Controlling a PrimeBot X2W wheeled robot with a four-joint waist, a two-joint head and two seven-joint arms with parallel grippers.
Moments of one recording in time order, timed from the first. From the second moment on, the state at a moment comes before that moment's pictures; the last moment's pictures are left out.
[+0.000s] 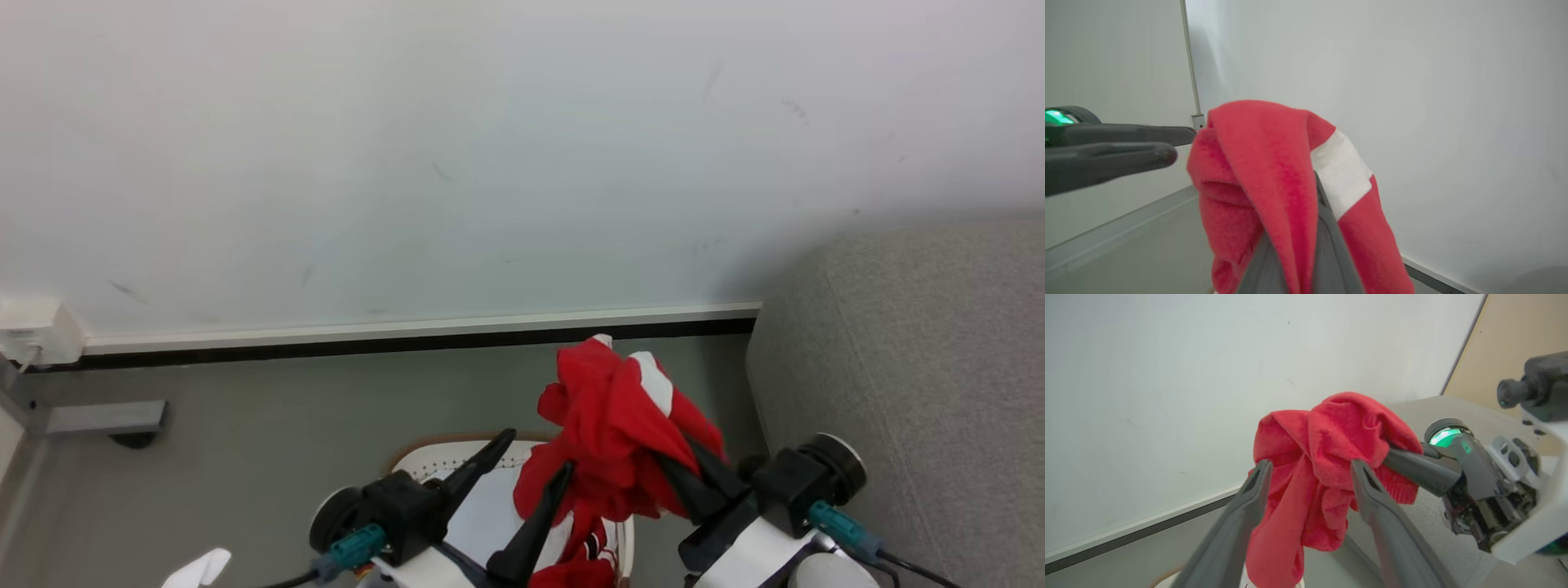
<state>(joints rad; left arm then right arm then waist) -0.26 0.34 -0.73 -0.05 -0.51 0.07 -0.09 -0.38 -0.17 0.68 0.34 0.40 0.13 -0.26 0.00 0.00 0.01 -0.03</state>
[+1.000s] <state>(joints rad) -0.42 0.33 -0.77 -0.04 -0.43 0.01 -0.14 -0.54 -0.21 0.03 0.30 0.34 0.13 -0.26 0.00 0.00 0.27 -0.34</state>
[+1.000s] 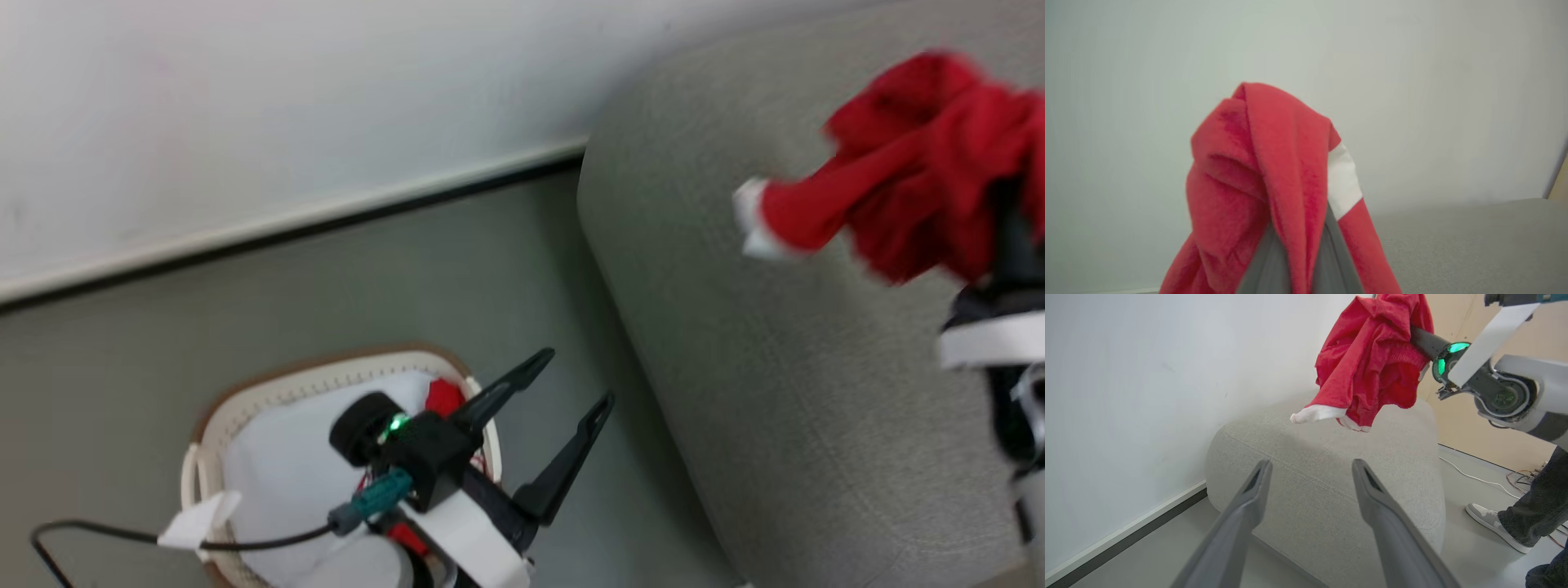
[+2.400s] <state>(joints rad) -0.48 0.36 -0.63 0.08 -0.46 0.01 -0.26 -0.76 -0.19 -0.41 0.61 -0.14 0.13 -0.26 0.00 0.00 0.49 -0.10</state>
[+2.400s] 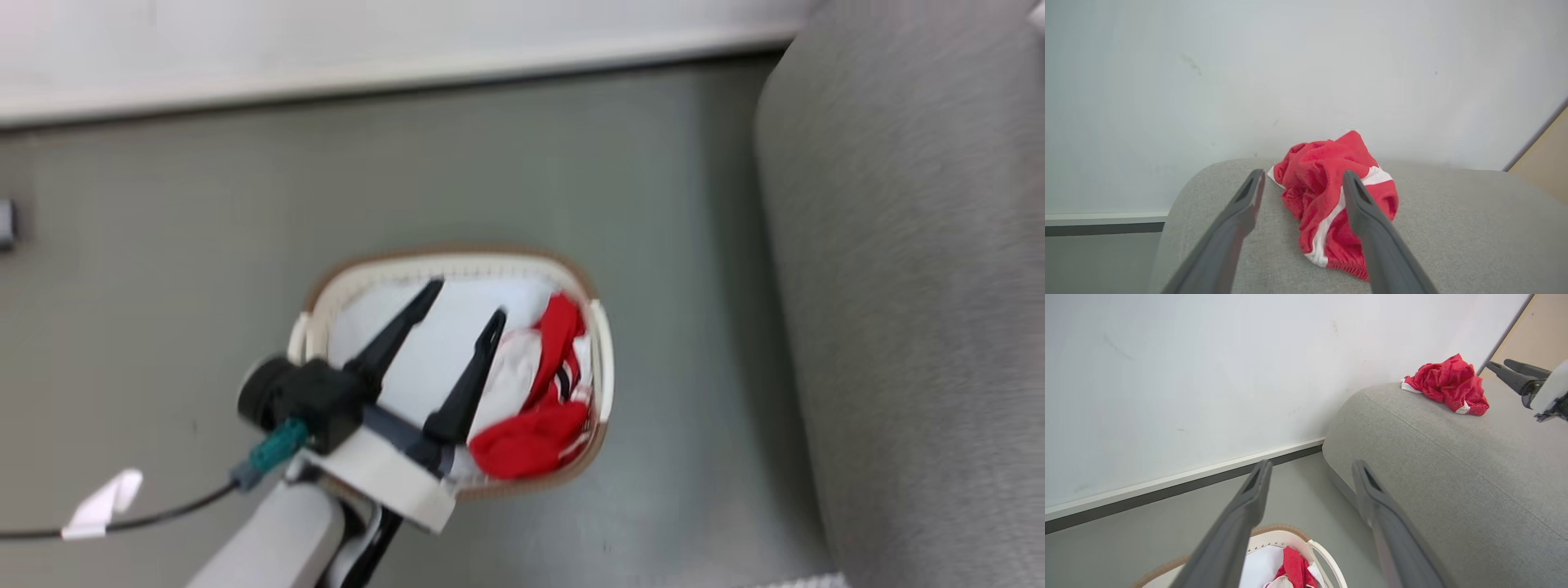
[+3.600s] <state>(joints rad) 0.13 0.14 -0.07 0.16 -0.23 0.01 -0.26 -0.02 -0.05 -0.02 0.34 0.12 0.13 -0.26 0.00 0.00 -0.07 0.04</state>
